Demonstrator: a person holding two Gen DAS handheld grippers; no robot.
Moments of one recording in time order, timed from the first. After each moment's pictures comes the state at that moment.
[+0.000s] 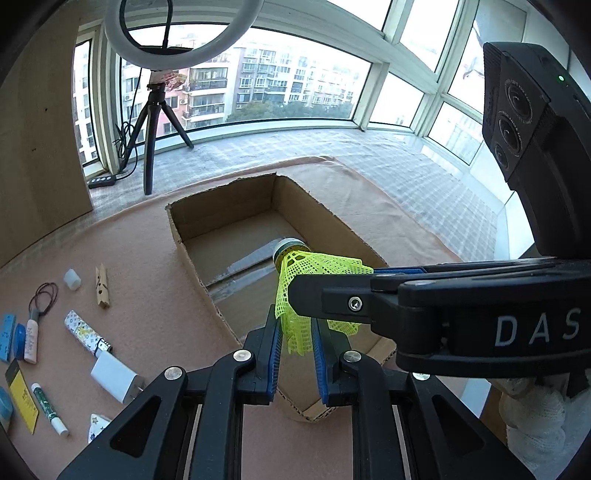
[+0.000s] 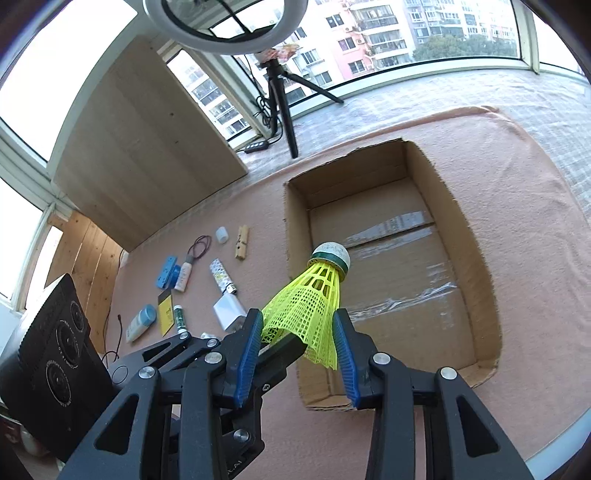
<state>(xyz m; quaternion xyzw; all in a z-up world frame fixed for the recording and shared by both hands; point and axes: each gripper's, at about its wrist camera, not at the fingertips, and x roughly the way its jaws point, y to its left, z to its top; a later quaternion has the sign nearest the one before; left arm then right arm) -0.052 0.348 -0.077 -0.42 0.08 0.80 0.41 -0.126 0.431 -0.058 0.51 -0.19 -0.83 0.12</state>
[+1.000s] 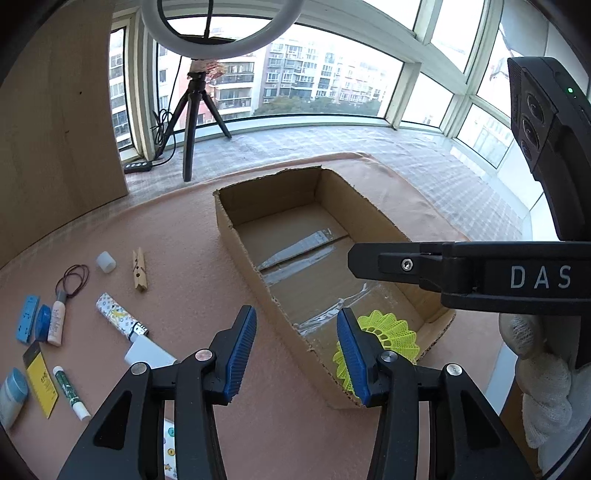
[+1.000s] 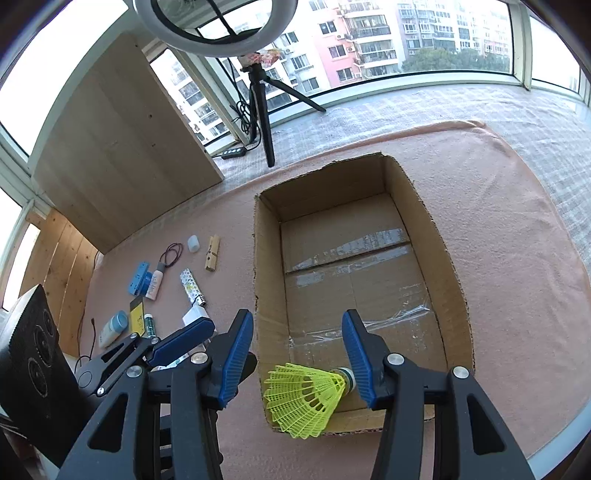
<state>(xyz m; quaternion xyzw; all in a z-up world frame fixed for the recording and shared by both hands) -0.069 0.314 -0.083 -0.43 0.08 0.82 0.36 -0.140 0.435 -0.061 0.51 -0.15 -0.84 0.10</state>
